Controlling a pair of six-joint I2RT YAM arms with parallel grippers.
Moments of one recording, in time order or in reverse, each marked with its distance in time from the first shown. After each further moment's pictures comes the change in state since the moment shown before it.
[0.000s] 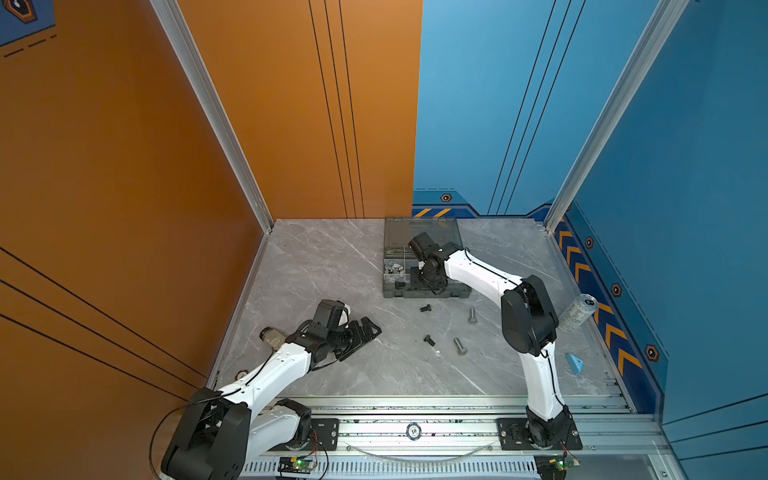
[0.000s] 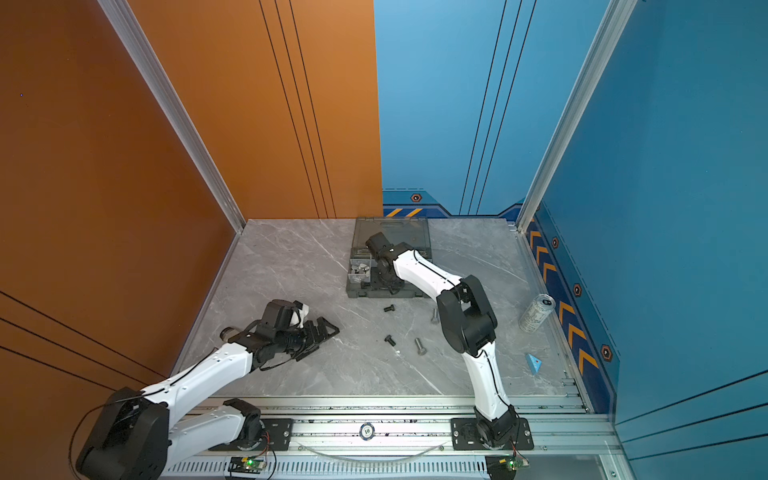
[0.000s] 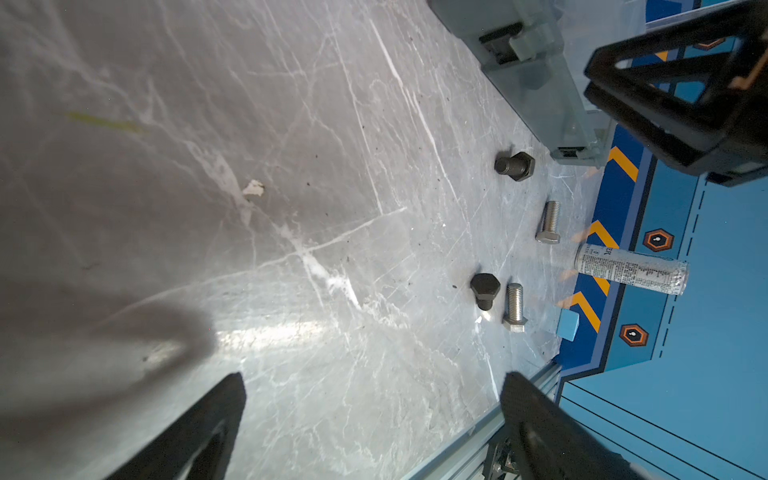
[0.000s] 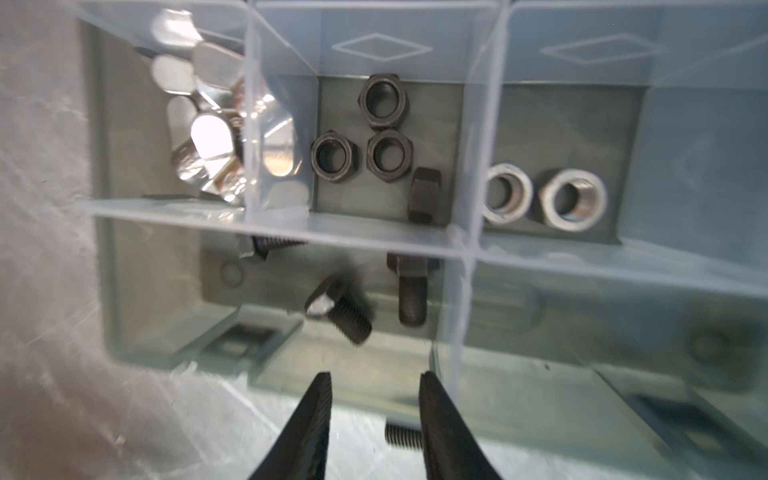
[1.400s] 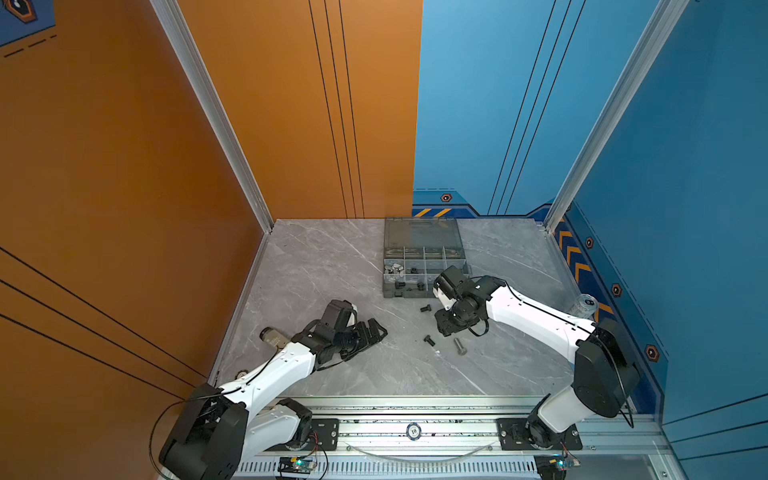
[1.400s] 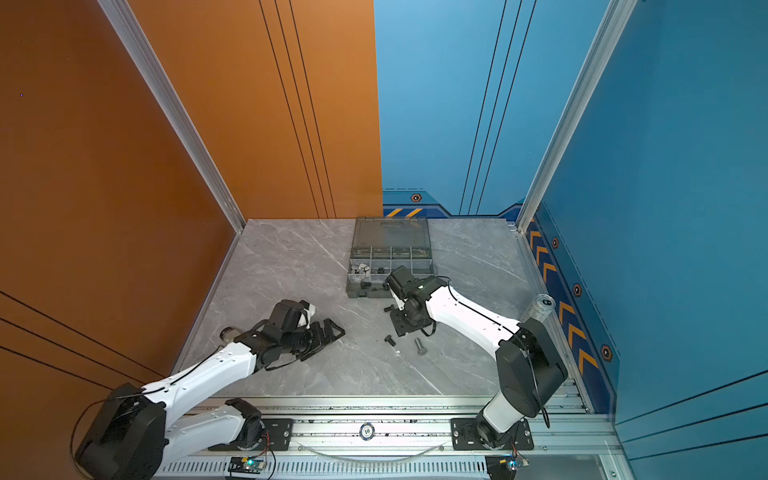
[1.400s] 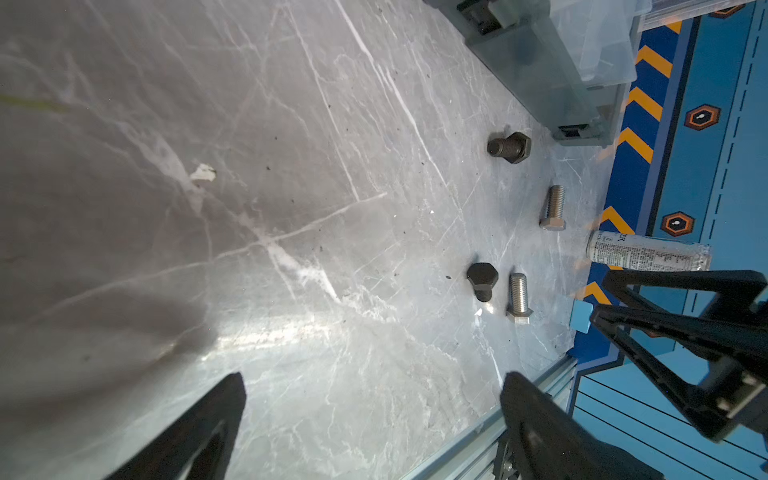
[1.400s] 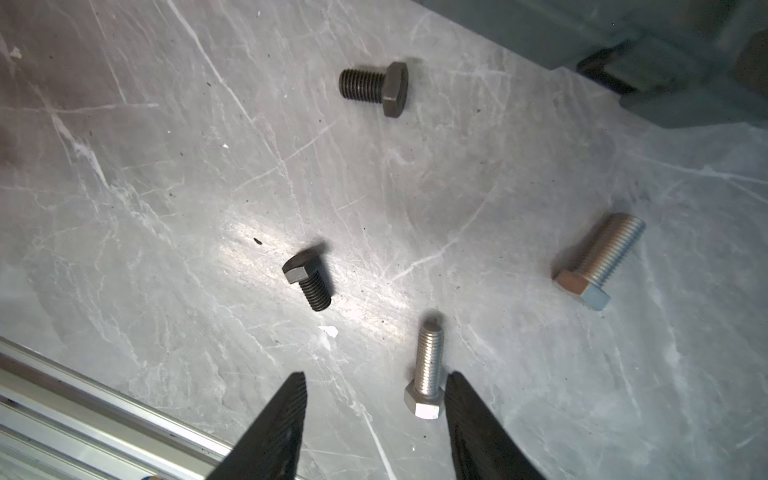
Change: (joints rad) left arm -0.101 0.007 0.025 -0.002 -0.074 -0.027; right arm 0.086 -0.502 -0.569 -0.050 -0.027 -0.279
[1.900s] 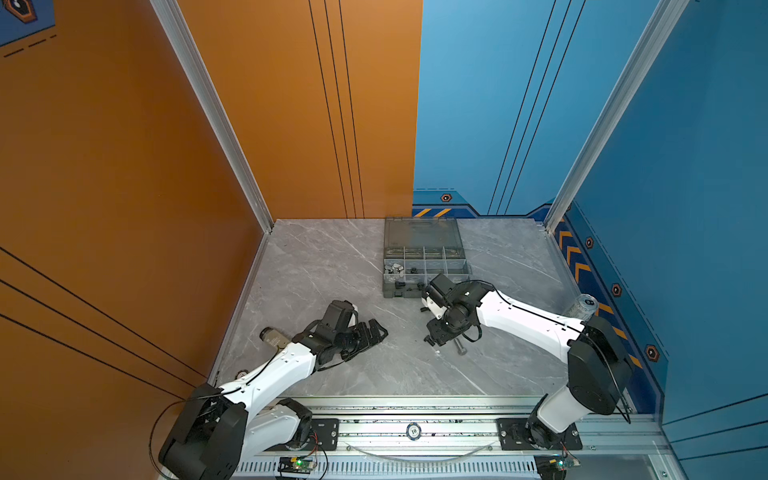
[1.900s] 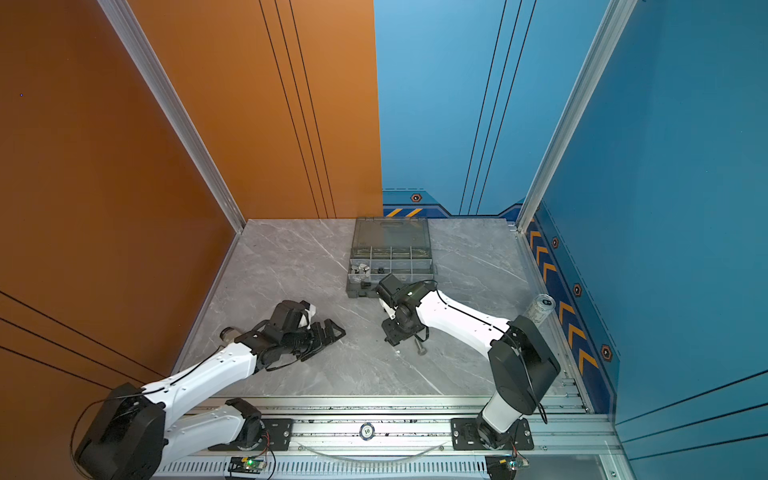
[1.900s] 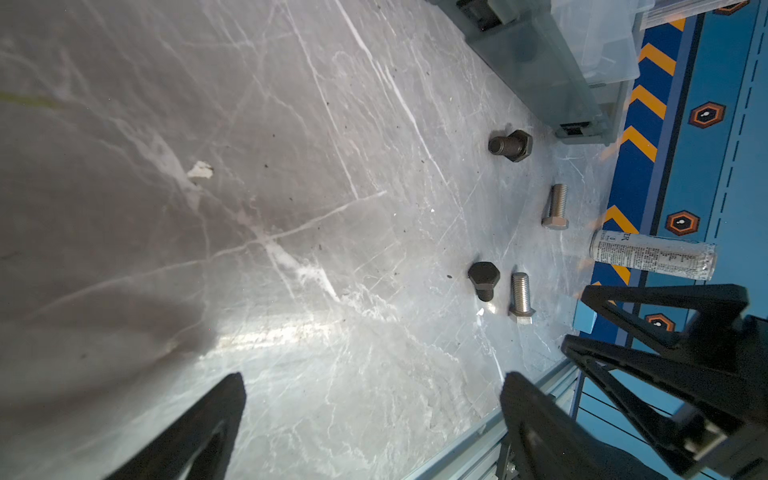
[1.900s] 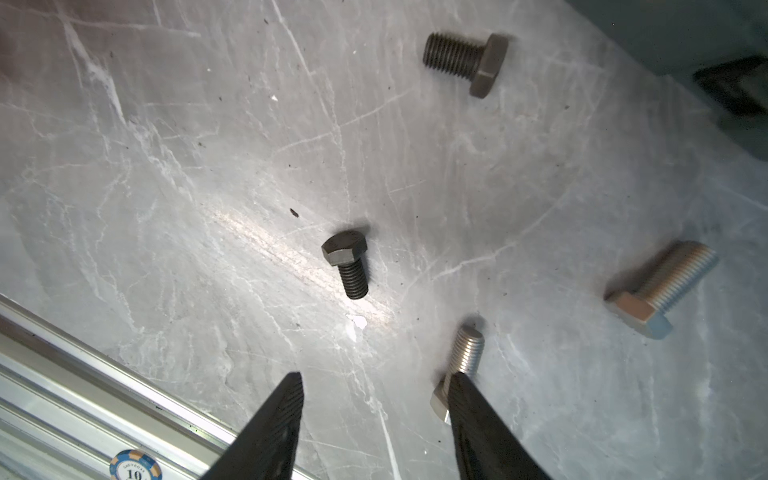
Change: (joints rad) left arm -0.010 0.000 0.000 0.000 -0.012 -0.003; right arm 0.090 0.047 0.000 0.002 0.000 -0.061
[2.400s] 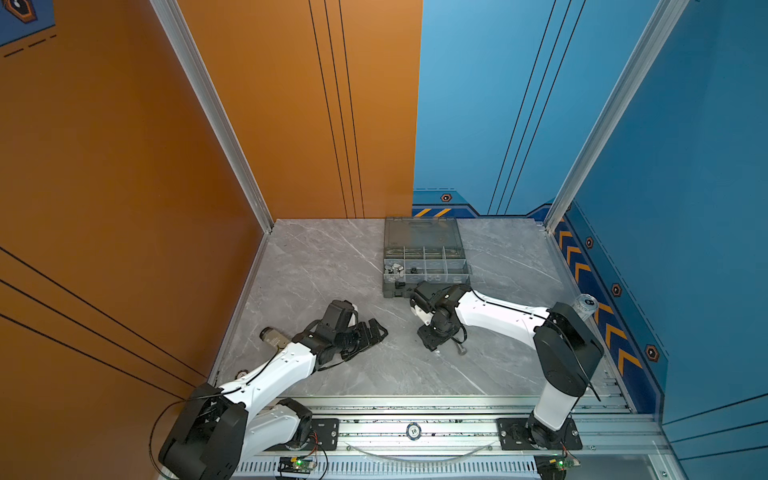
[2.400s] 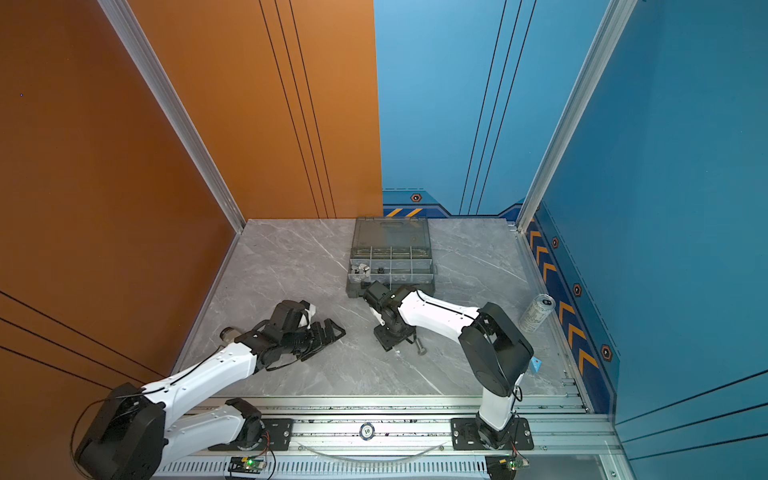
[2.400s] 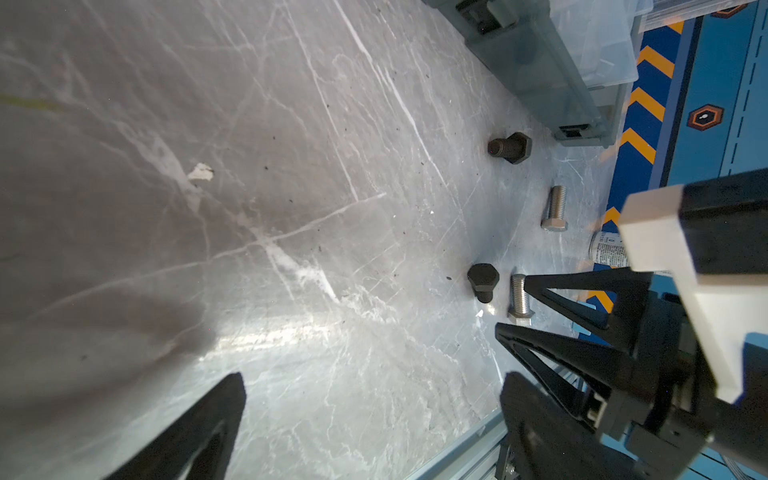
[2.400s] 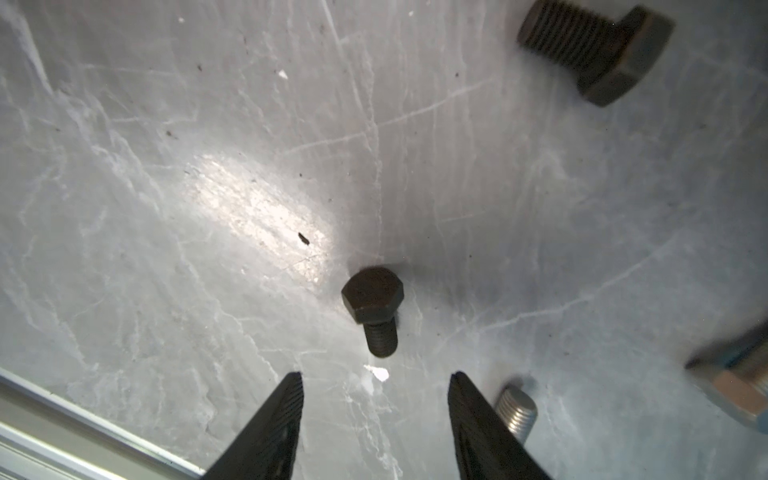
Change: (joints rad) left arm 0.000 0.000 0.000 0.003 0.000 -0.003; right arm 0.035 0.166 0.052 0.027 0.006 -0.026
